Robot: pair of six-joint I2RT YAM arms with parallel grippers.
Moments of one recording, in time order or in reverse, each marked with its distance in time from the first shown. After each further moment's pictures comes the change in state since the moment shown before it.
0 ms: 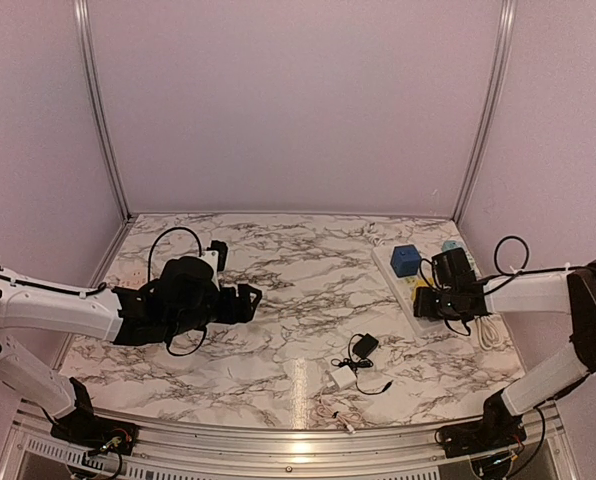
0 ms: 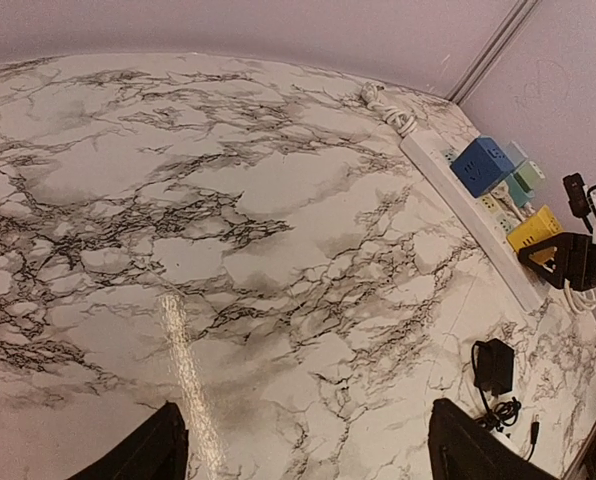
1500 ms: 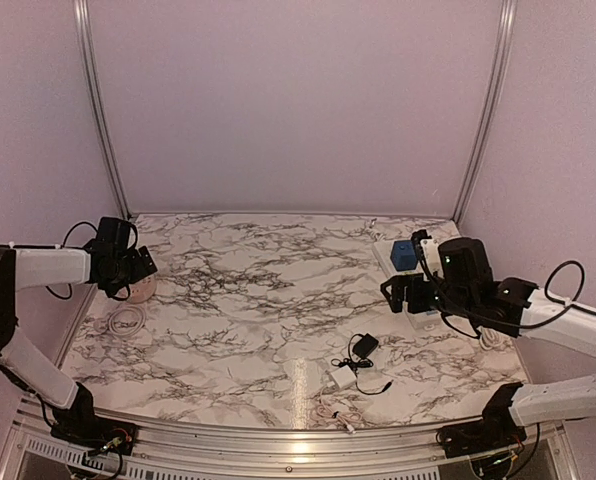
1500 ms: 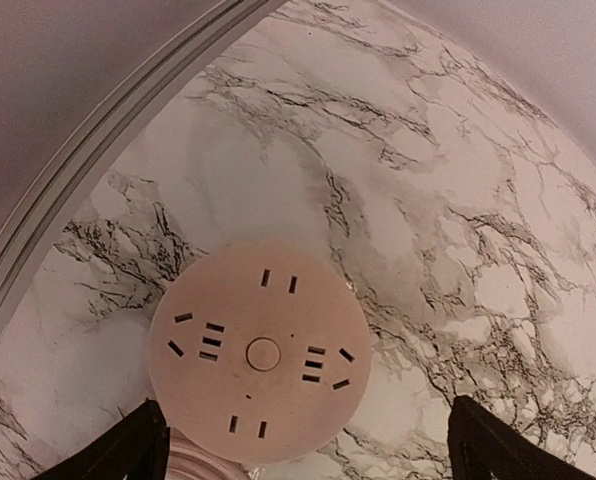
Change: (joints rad) left arm 0.809 0.073 0.076 -0.324 0.064 -0.006; right arm 0.342 -0.408 0.042 -0.112 -0.026 -0.071
